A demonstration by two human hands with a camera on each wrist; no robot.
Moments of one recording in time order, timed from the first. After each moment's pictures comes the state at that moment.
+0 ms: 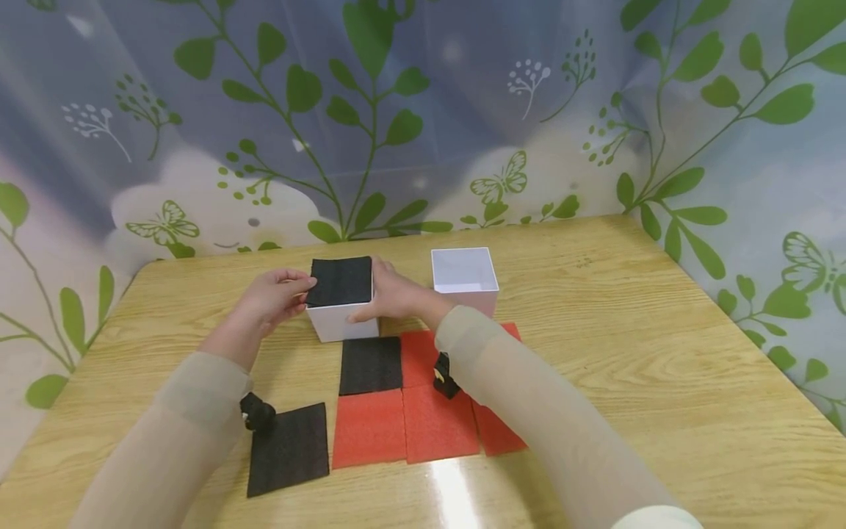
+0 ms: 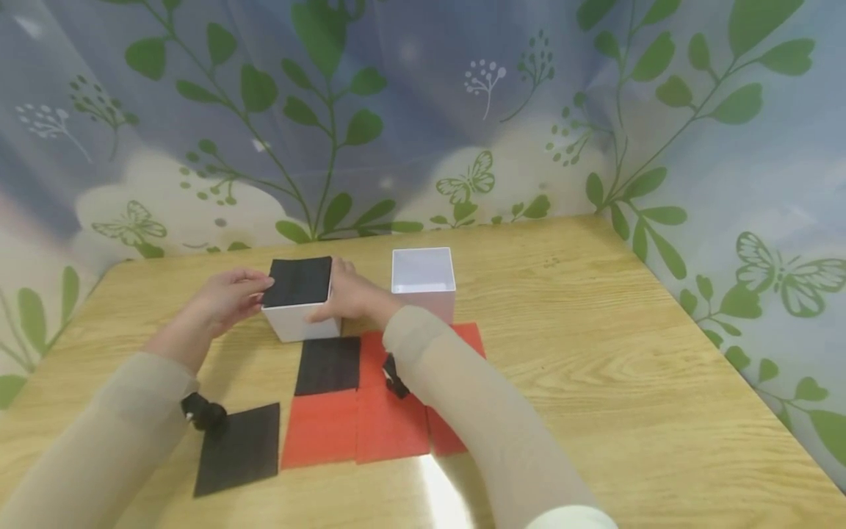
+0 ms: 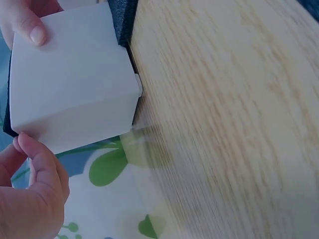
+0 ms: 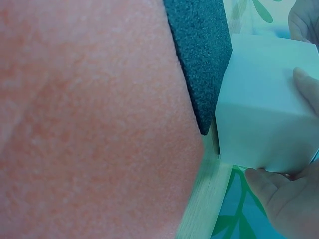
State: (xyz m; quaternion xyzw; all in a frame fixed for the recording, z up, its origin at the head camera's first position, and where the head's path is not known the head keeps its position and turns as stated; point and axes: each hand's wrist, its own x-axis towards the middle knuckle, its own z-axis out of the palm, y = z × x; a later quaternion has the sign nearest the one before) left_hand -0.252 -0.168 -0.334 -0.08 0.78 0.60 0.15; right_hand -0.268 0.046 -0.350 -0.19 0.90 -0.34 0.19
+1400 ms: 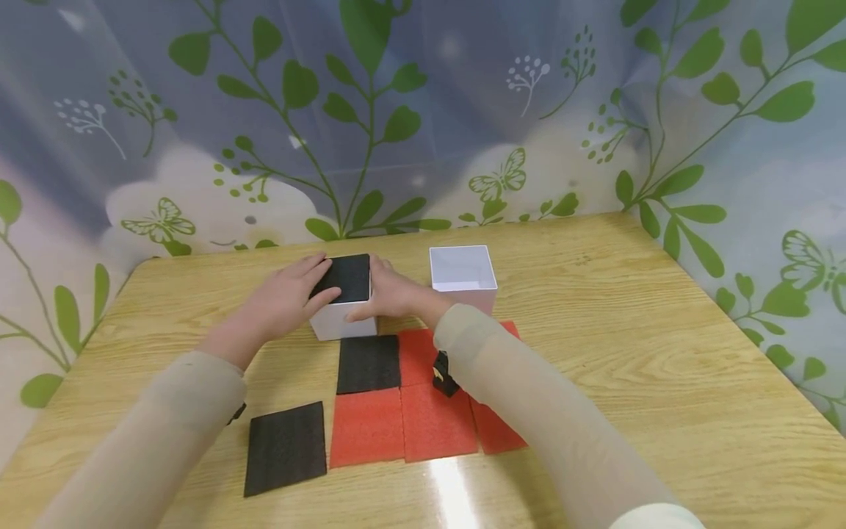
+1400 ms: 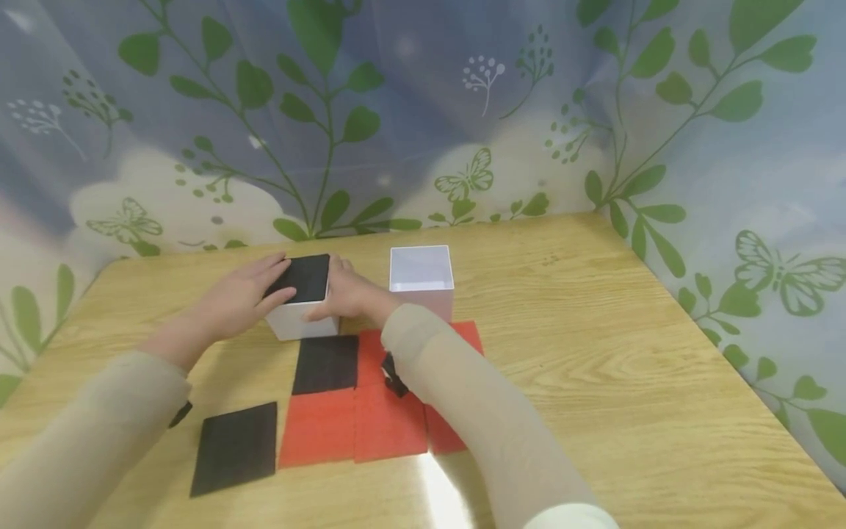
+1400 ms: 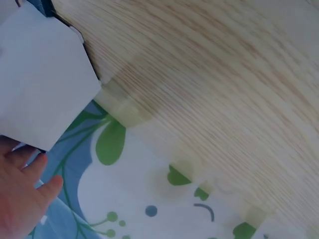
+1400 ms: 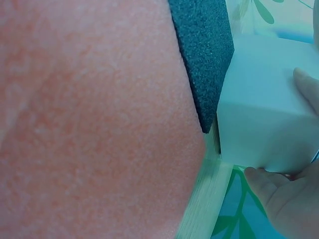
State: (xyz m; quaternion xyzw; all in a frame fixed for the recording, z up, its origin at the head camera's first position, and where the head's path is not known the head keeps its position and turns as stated) left_hand -0.242 -0.156 -0.326 0.26 0.96 0.07 0.03; right_hand -0.267 0.047 -0.348 -0.21 0.90 -0.33 0.19
